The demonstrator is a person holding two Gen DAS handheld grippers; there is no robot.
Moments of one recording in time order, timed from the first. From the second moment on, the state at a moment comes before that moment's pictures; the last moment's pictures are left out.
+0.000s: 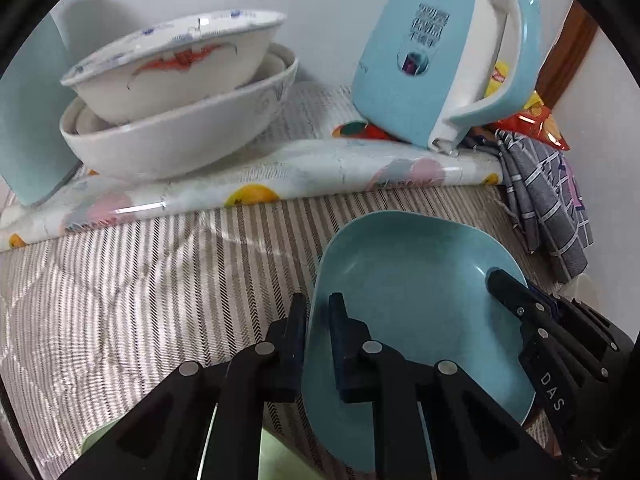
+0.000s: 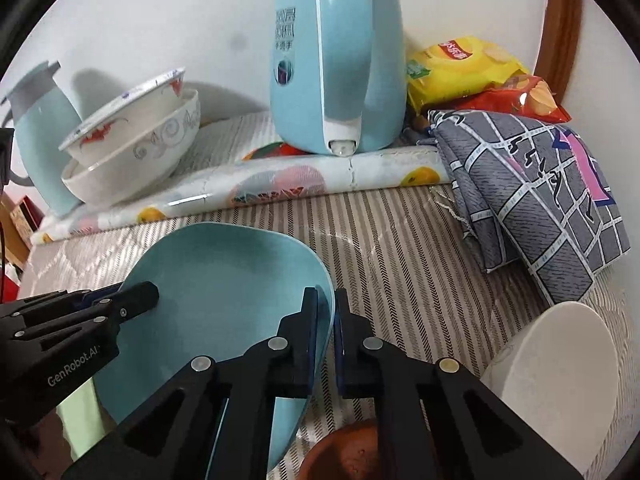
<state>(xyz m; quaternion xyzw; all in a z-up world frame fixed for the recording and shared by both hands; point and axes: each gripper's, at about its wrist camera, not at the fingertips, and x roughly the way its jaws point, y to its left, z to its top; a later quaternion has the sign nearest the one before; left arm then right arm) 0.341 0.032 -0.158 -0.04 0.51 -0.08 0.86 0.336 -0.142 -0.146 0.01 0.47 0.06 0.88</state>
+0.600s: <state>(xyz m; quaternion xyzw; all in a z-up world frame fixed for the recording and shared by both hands) 0.275 0.031 -0.095 -0.03 0.47 -0.09 0.88 0.276 -0.158 -0.088 0.06 0.44 0.07 0.89</state>
